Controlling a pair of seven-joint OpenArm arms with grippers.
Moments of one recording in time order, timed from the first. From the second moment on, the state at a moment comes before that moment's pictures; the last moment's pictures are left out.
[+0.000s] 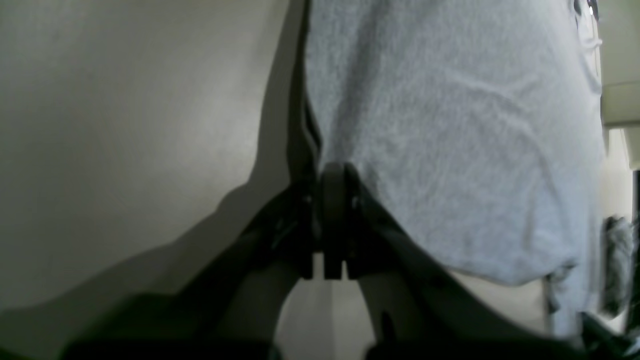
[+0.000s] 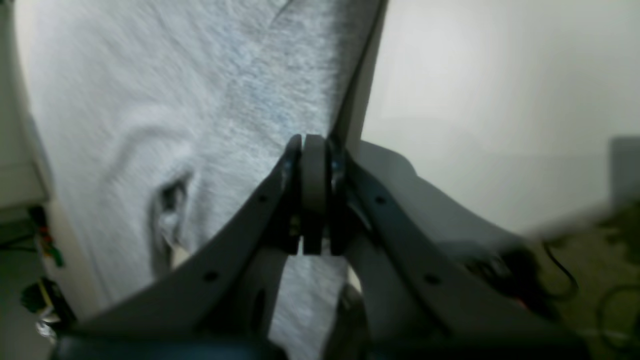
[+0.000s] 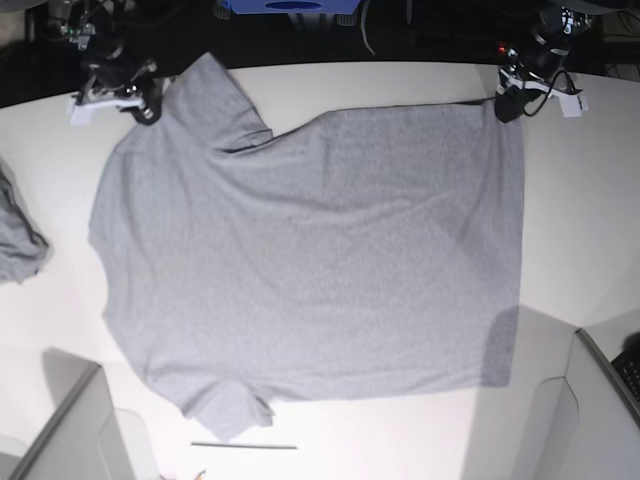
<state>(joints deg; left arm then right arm) 38.7 -14.9 -26.3 87.6 -59.2 -20.8 29.1 -34.1 3.4 26.2 95.0 55.3 2.4 -40.1</state>
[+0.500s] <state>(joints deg) 44.3 -13.2 -34.0 101.0 -49.8 -20.7 30.6 -38.7 3.2 26.2 106.5 52.6 -0.1 -43.8</state>
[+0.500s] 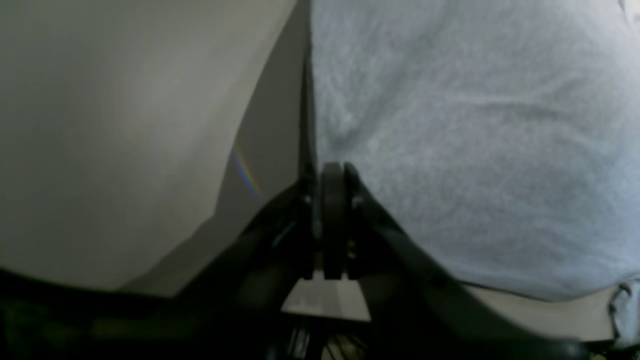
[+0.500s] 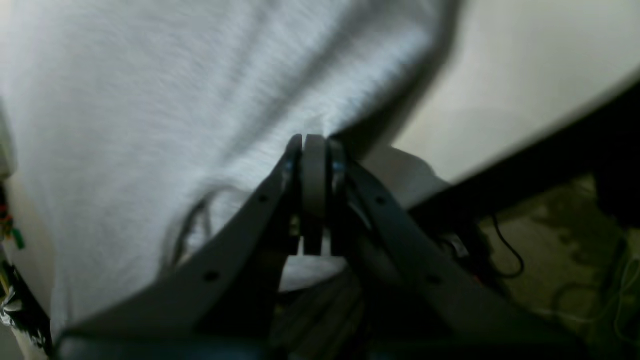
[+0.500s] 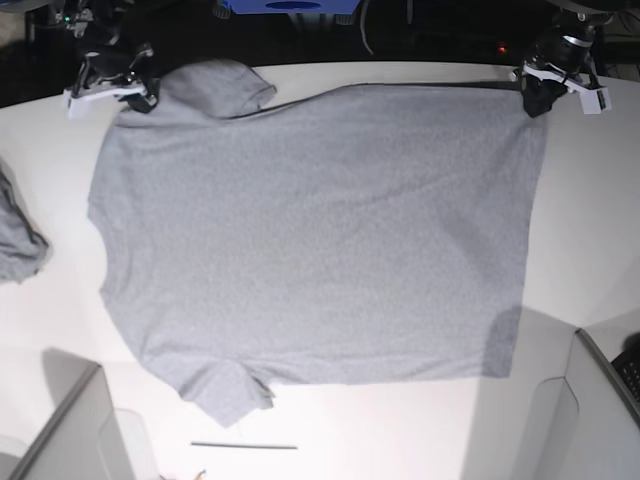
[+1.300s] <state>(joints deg) 34.2 -12.9 -35.3 104.0 -49.4 -20.4 39.5 -26.1 5.4 26.4 111.1 52.0 -0.5 -54.6</state>
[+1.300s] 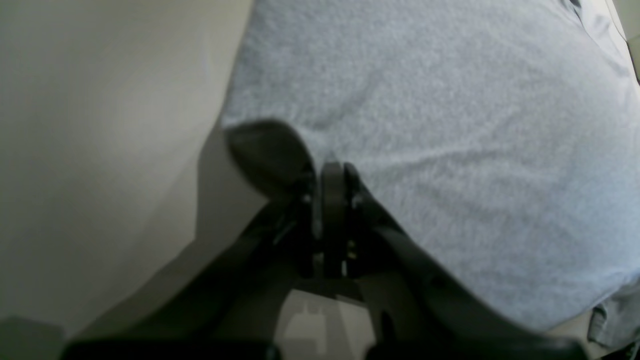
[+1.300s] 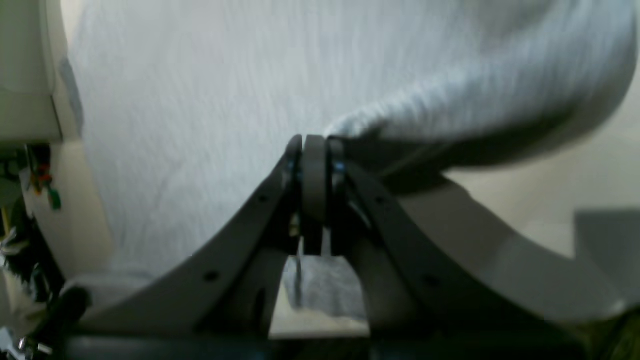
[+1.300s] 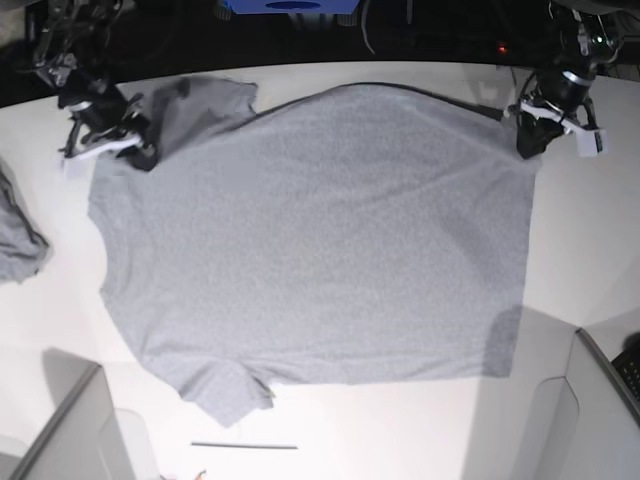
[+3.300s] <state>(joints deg) 10.7 -13.1 -31.7 94.6 -33.3 -16.0 54.1 6.1 13.5 21.0 78.0 51.8 -0.6 -64.9</state>
